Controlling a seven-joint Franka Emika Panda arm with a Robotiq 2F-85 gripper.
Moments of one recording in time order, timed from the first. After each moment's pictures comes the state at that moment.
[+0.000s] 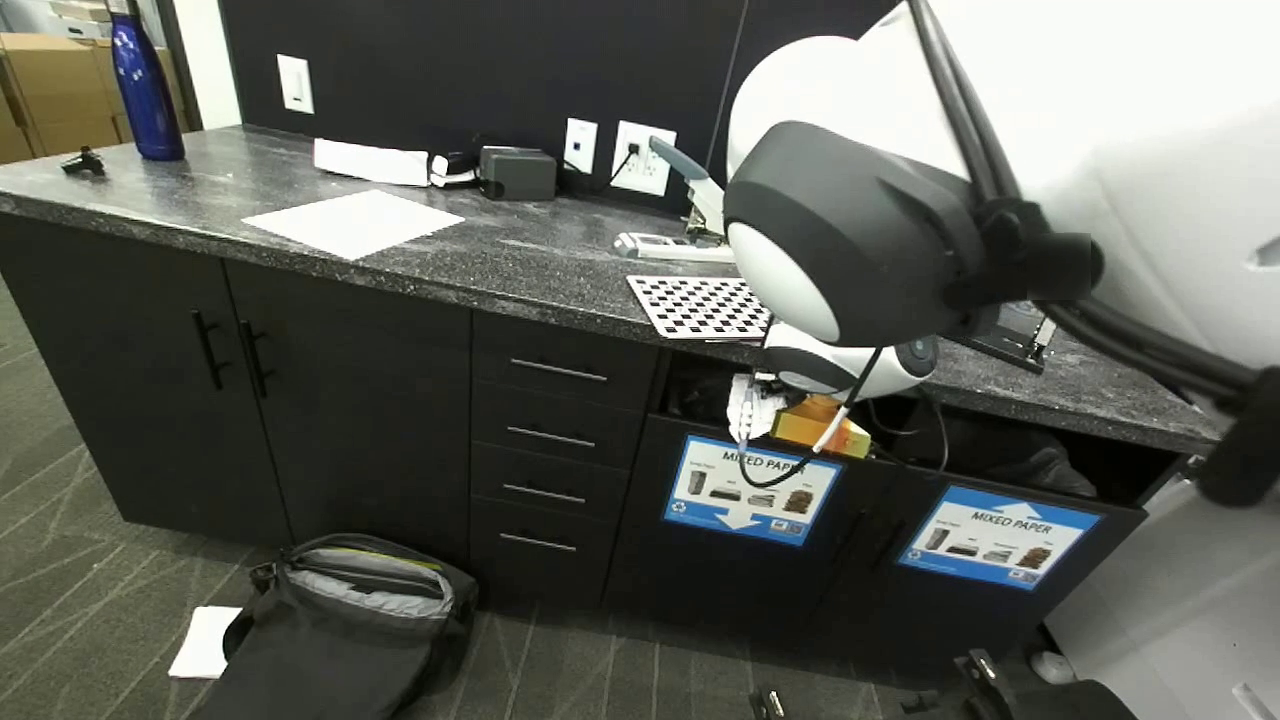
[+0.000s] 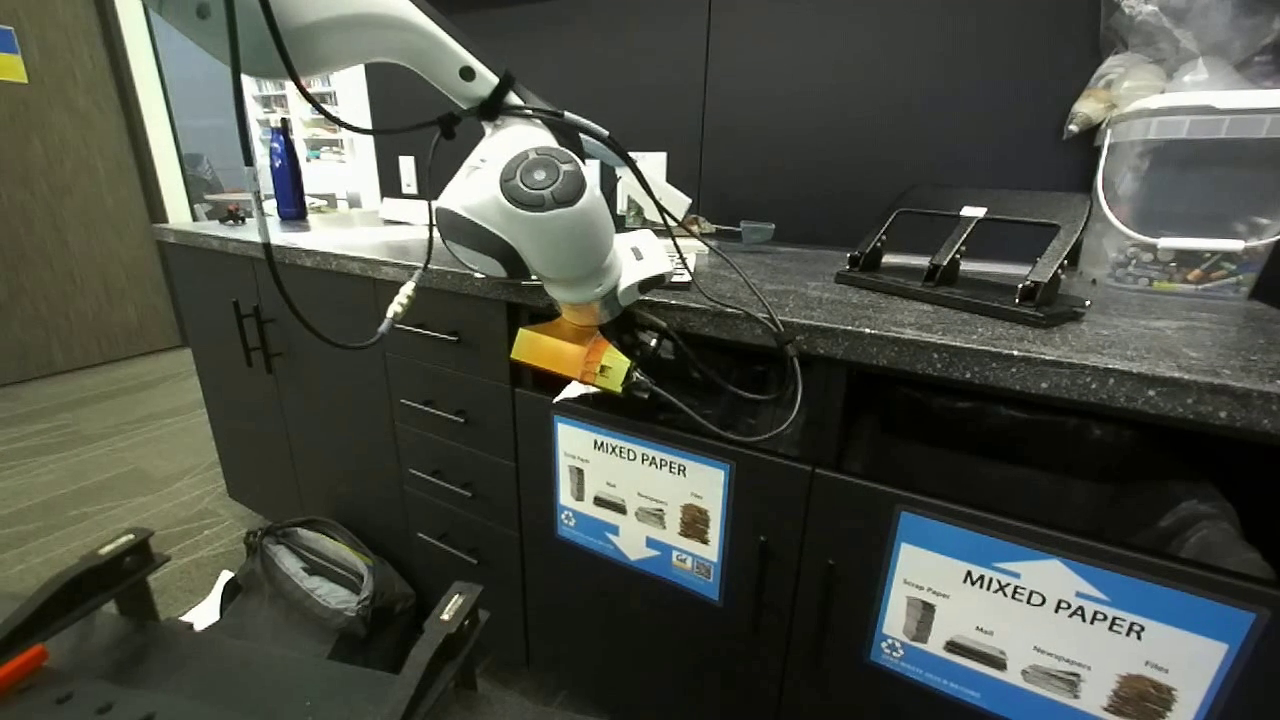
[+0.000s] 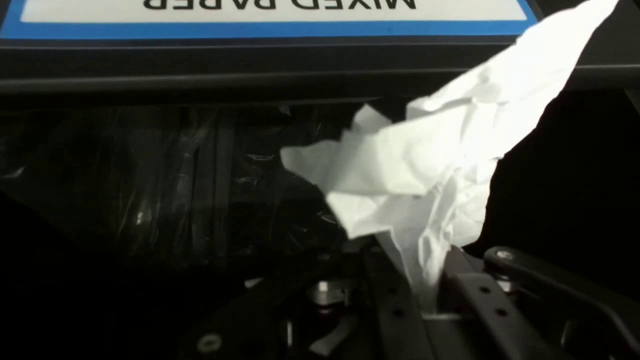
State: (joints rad) arm 0.86 1.08 -0.90 -1.95 2.51 2.62 -1.62
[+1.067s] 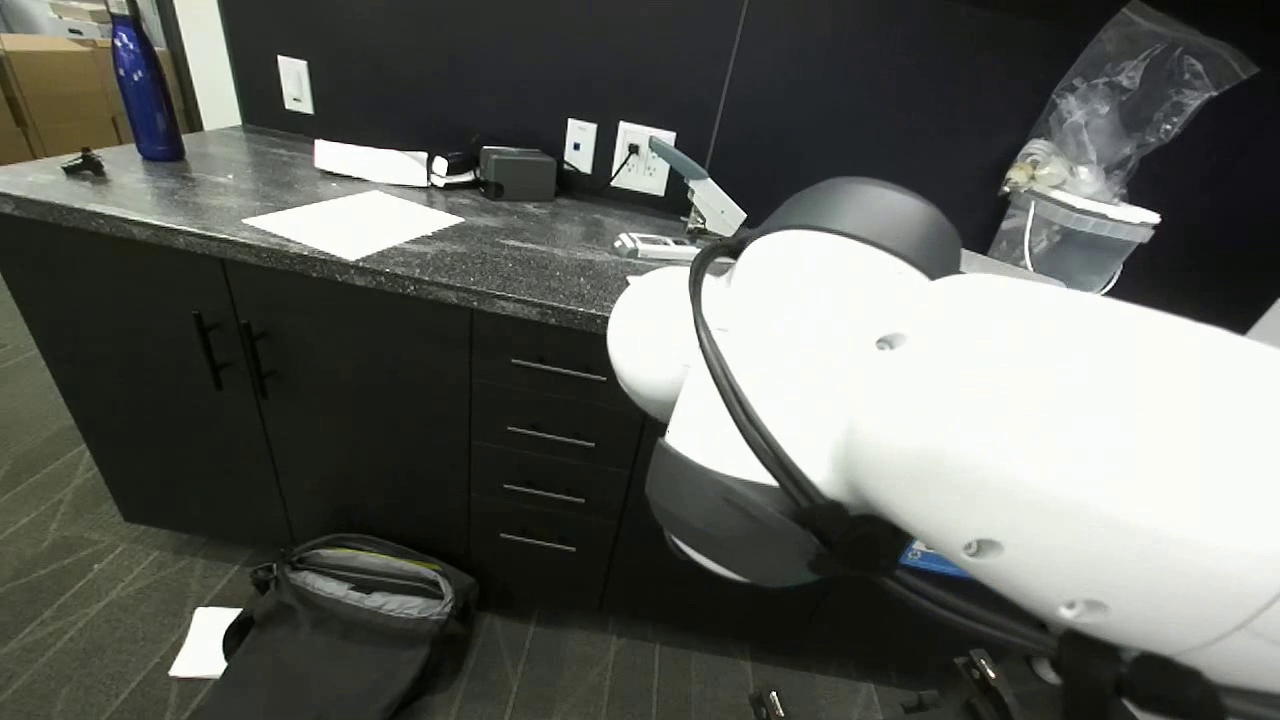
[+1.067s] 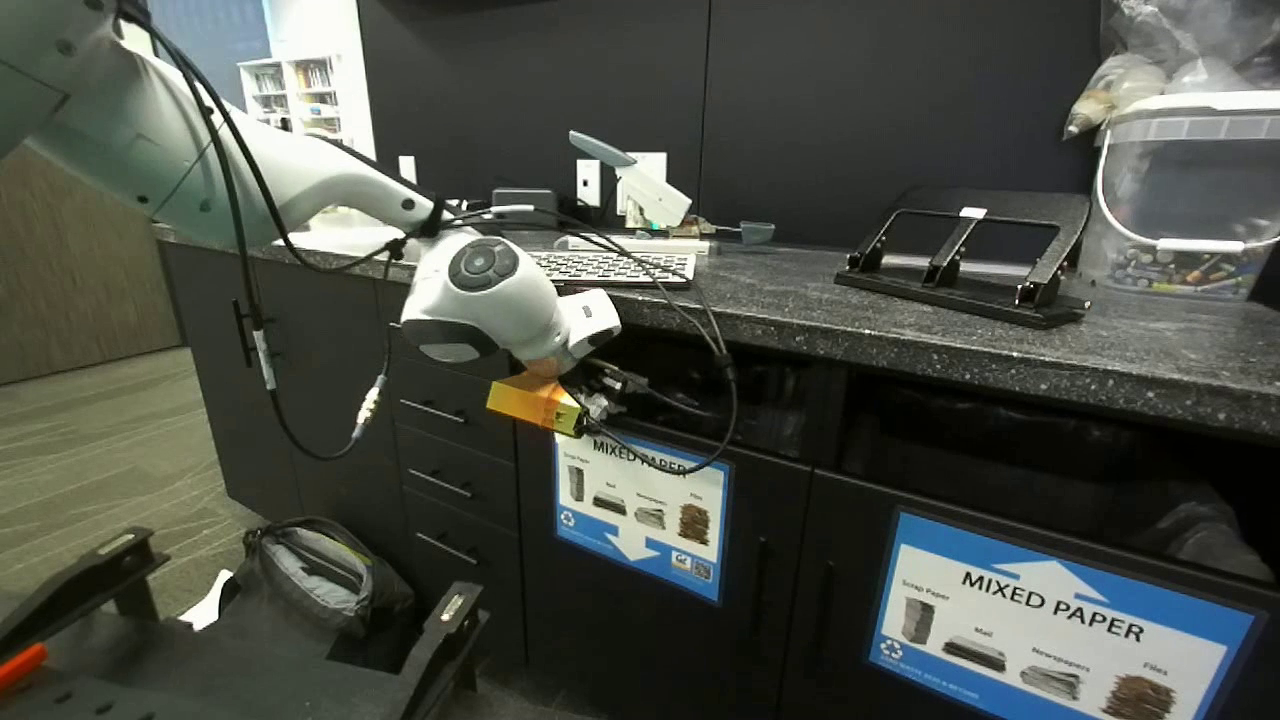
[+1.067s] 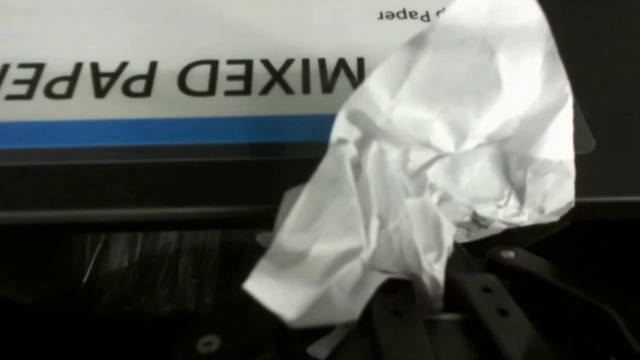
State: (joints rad) arm 0.92 1.50 -0.92 -1.57 2.51 2.86 -1.23
